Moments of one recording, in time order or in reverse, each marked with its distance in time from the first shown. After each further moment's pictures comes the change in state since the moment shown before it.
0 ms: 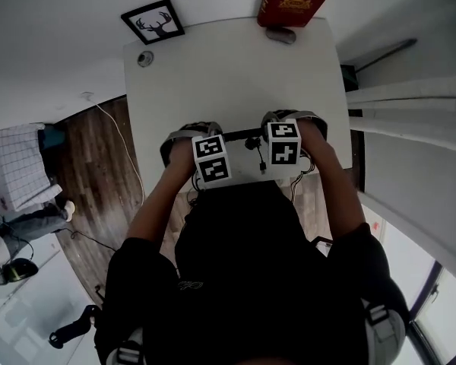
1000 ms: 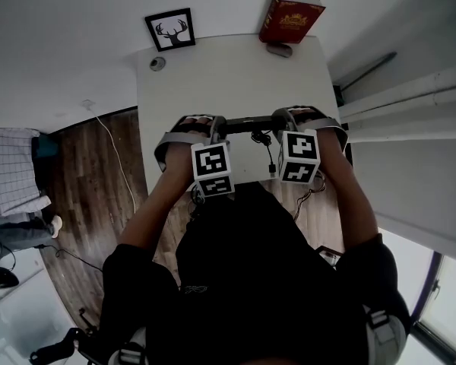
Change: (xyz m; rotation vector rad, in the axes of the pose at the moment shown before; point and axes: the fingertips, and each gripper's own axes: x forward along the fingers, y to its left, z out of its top) left arm -0.117 0.001 0.001 0.119 -0.097 0.430; right arm -0.120 0.004 0.046 -0.050 0.150 -0.446
